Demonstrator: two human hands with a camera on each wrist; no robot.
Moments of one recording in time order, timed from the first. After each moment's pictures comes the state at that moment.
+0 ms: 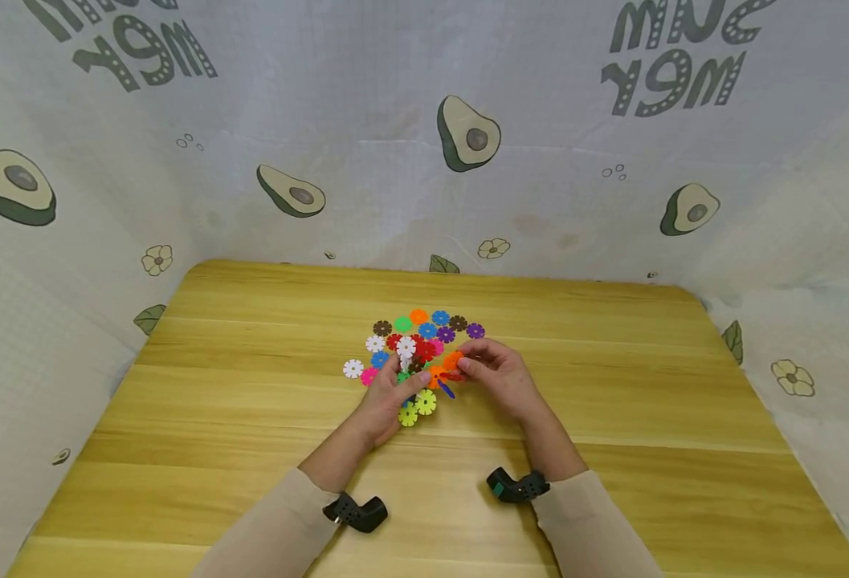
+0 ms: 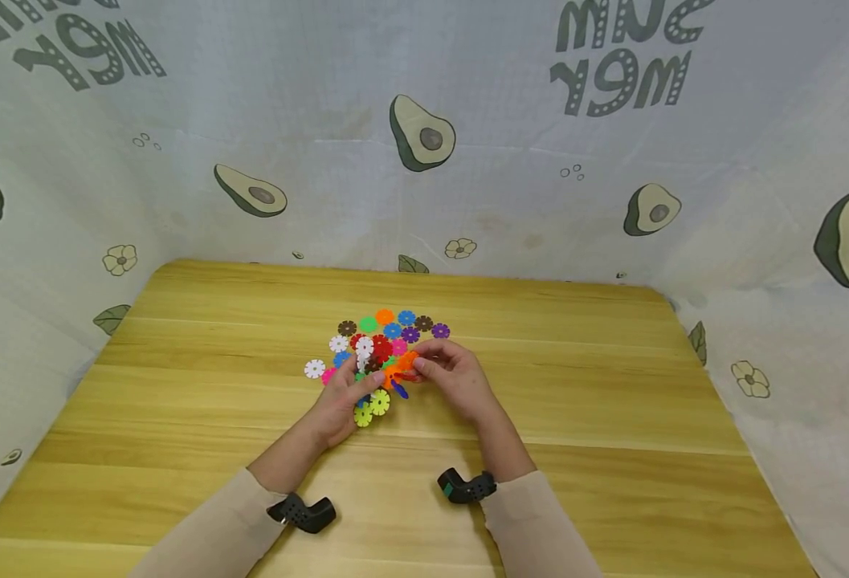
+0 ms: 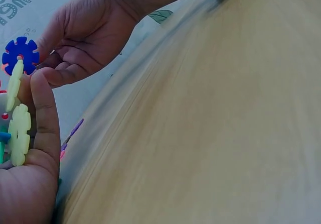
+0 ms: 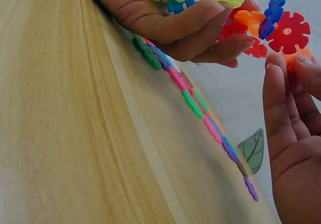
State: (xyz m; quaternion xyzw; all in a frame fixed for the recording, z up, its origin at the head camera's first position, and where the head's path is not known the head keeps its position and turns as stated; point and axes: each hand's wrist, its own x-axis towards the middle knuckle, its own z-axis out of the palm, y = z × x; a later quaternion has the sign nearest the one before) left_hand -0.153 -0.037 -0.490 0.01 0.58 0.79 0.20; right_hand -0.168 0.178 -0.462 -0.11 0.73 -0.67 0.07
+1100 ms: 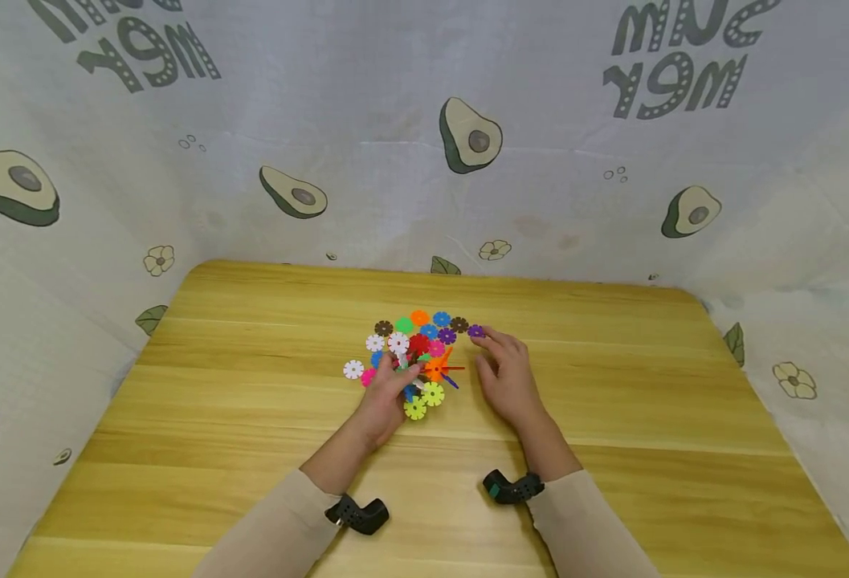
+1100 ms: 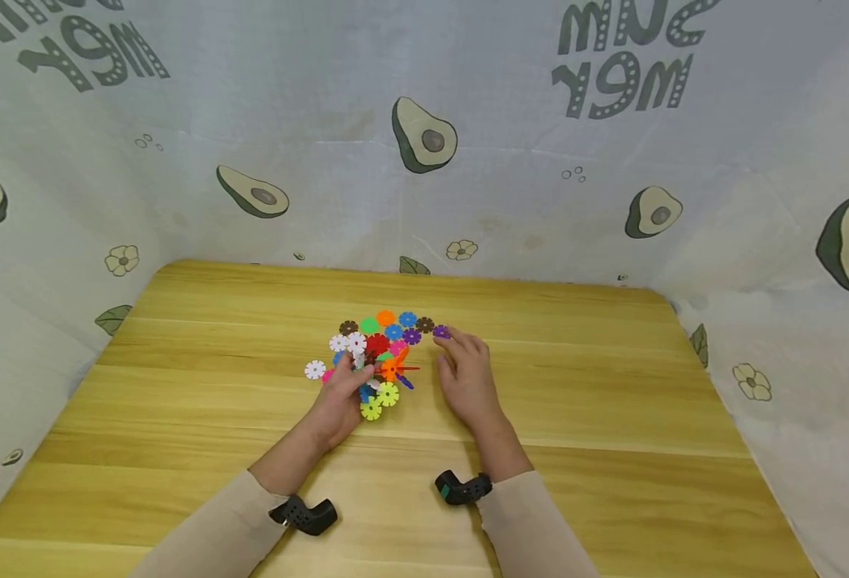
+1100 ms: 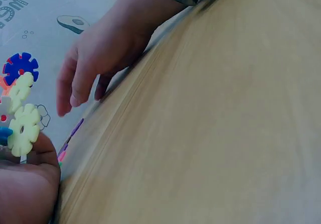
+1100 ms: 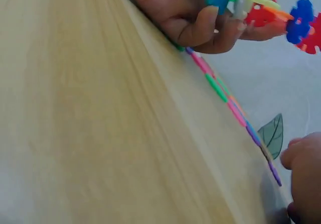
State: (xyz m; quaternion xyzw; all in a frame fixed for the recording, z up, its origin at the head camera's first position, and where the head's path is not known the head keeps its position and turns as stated) left_hand -0.153 -0.036 -0.484 0.03 0.51 0.84 0.19; right_hand -0.179 0.185 -0.492 -0.08 0.92 -0.36 -0.10
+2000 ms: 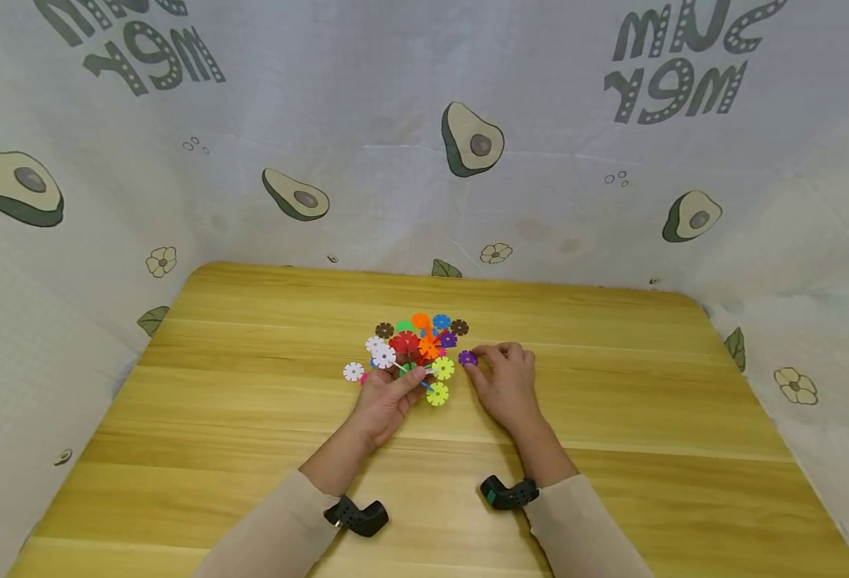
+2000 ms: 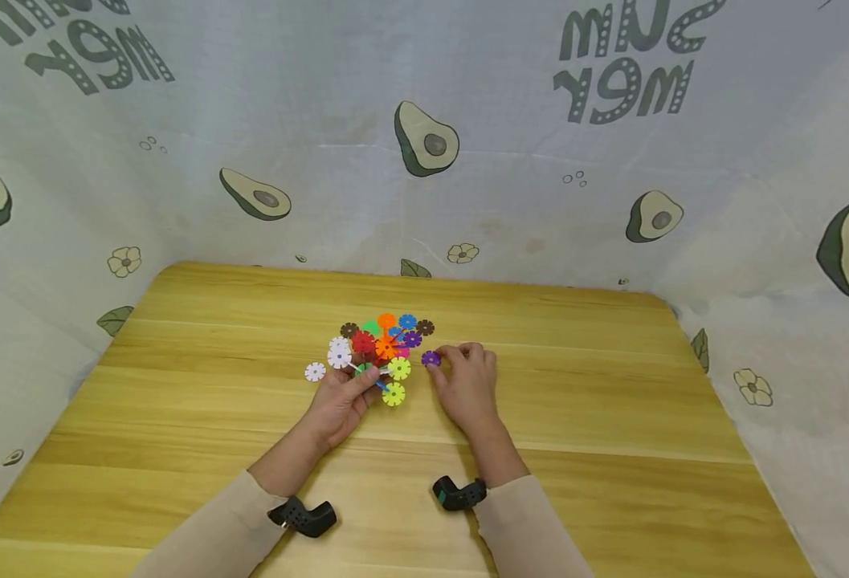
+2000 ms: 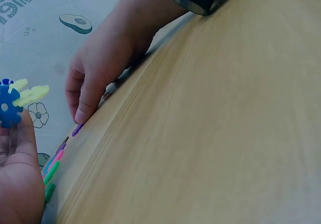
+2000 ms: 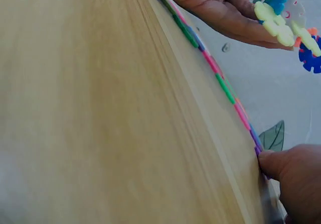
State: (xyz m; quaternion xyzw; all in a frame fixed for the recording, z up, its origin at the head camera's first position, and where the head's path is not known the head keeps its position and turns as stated) left_hand -0.155 -0.036 -0.488 -0.01 0.41 0.90 0.15; right_hand -0.174 0.176 -0.487 -0.01 0.96 -0.28 -0.06
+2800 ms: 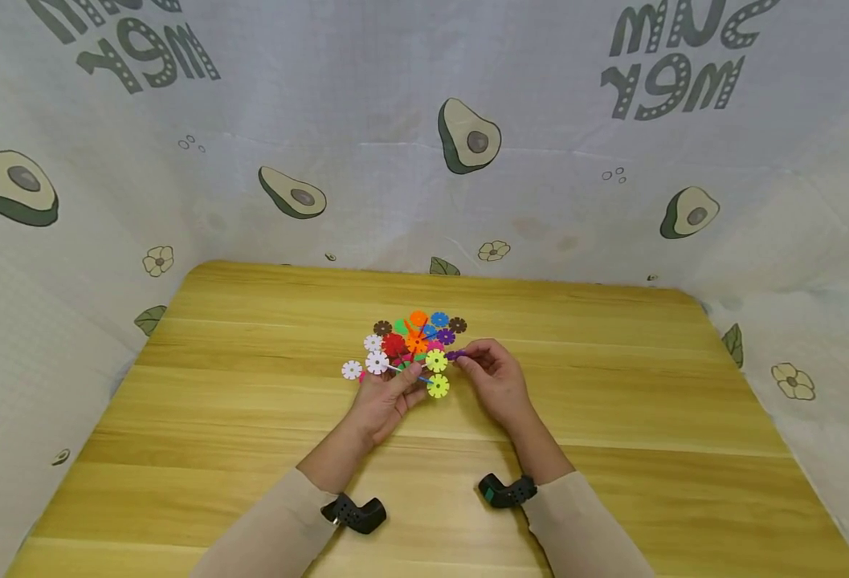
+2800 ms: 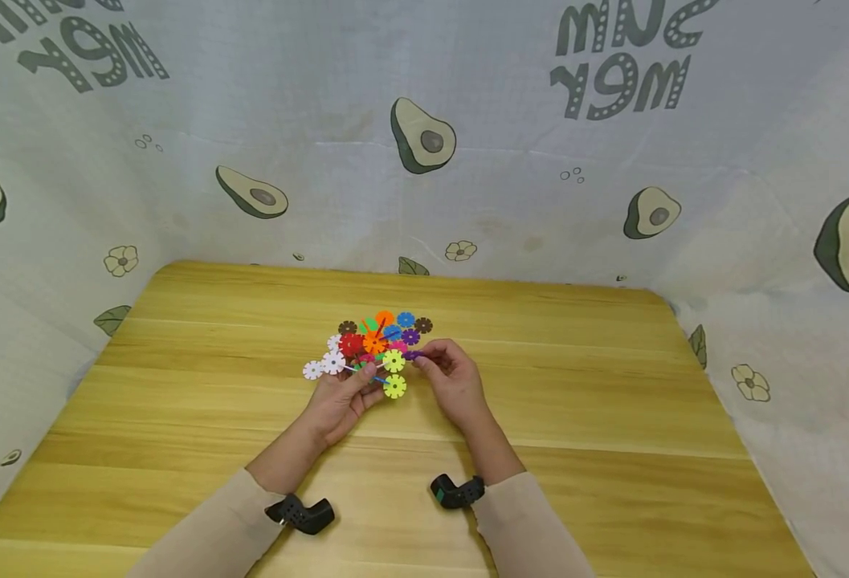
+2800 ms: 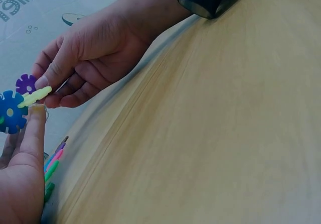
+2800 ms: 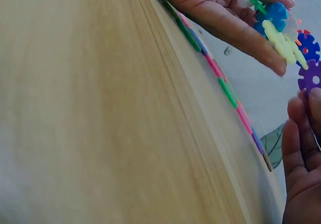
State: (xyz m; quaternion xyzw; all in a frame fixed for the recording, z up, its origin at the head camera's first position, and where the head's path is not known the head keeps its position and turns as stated) left_hand -0.154 -0.037 -0.489 -0.03 0.42 0.89 0.17; right_hand -0.171 0.168 -0.488 -0.09 0.76 -0.64 -0.06
